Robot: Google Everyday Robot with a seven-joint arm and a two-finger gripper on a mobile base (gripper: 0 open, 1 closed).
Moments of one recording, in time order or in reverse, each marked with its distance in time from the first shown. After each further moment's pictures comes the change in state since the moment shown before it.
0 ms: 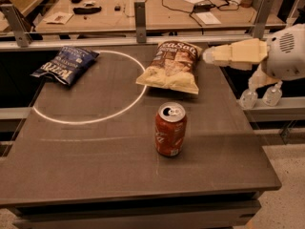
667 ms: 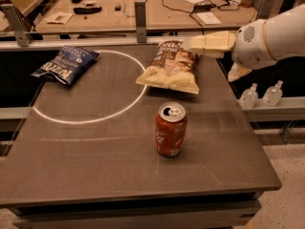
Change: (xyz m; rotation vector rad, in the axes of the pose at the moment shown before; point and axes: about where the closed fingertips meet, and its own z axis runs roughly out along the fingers) arm -0.044 -0.008 0.060 0.019 -0.016 0.092
